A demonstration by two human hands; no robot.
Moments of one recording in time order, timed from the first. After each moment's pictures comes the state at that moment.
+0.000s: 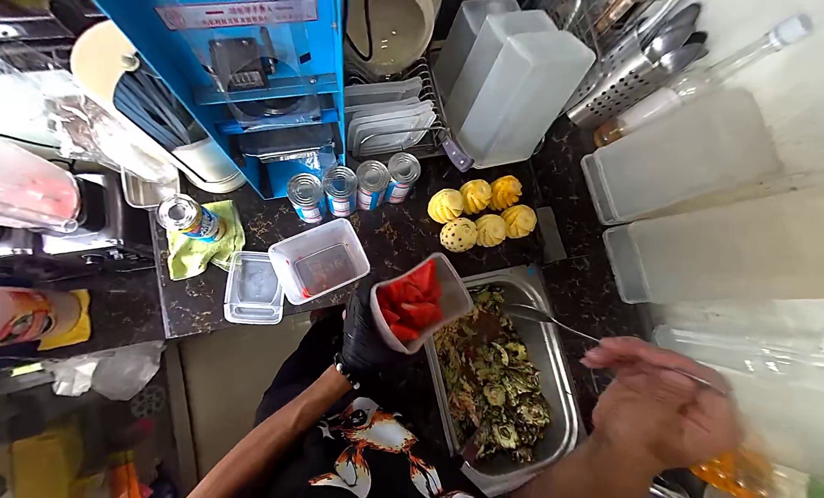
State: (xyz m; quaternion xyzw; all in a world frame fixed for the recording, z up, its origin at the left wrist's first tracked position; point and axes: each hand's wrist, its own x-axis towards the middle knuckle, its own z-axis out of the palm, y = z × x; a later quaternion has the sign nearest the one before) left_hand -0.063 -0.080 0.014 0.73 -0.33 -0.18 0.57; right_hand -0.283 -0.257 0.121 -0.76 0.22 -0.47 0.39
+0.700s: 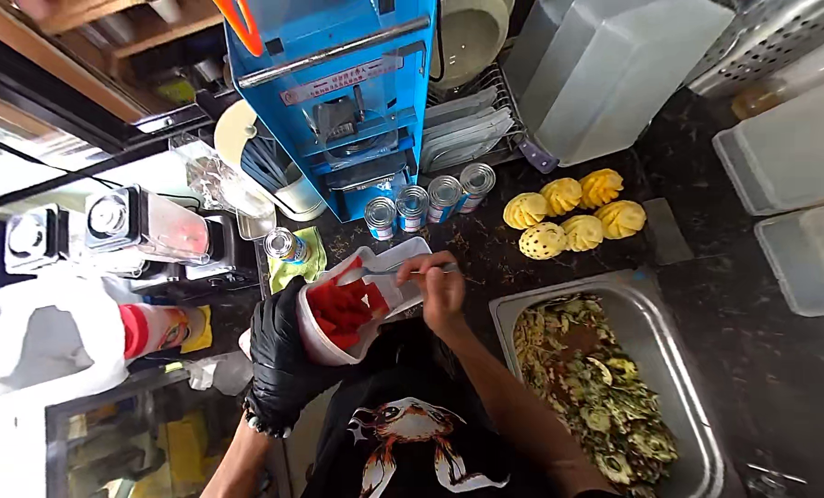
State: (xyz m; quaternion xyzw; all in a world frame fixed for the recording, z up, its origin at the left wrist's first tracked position) left_hand 0.087 0.061 0.103 0.87 -0.41 0.07 0.26; right_hand -0.006 -0.156 -0.006 -0.59 0.02 -0.41 0.70
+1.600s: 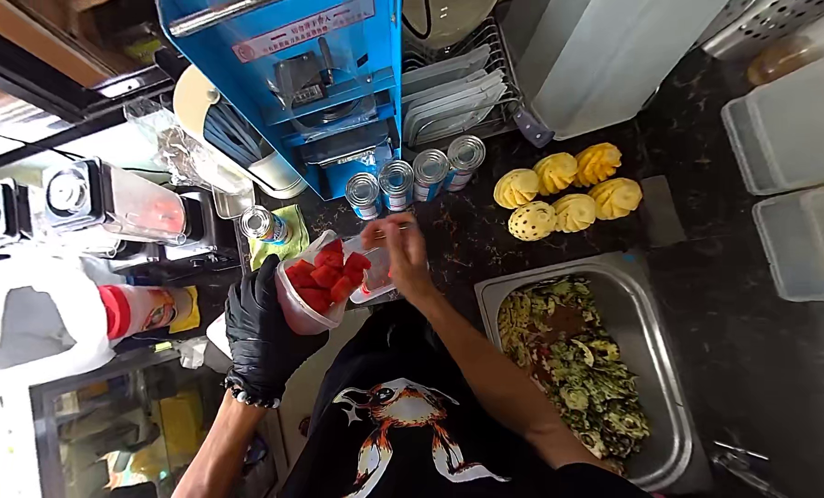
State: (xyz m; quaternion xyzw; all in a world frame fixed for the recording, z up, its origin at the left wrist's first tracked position) left_hand 0.077 0.042 0.088 0.92 -0.37 0.06 0.15; right_hand 0.002 -0.169 -0.017 -0.61 0.10 -0.29 0.73
